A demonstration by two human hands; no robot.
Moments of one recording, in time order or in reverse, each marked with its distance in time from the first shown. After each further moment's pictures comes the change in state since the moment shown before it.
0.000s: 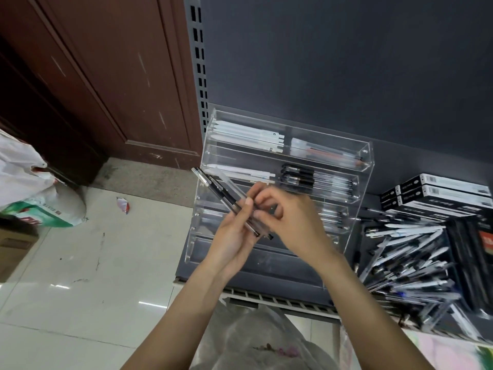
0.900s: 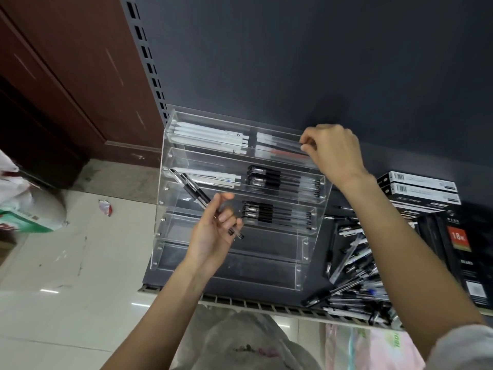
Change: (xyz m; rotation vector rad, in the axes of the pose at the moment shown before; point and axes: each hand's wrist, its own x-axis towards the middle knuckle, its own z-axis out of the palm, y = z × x) left_hand 0.027 -0.024 0.011 -0.075 0.178 -0.030; right_hand 0.079 0.104 -0.112 -0.606 0.148 0.042
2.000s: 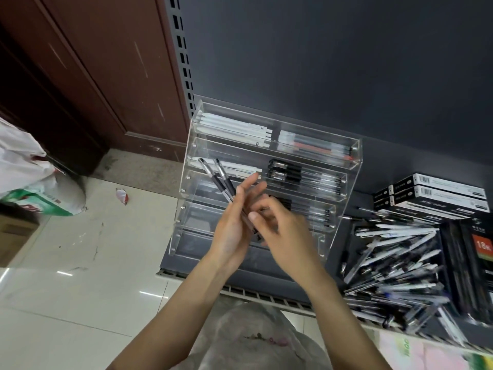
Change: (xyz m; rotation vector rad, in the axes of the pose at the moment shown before) left_hand -0.018 -0.004 0.008 0.251 -0.082 0.155; right_hand -0.124 -0.125 0.023 0.781 -0.254 0.126
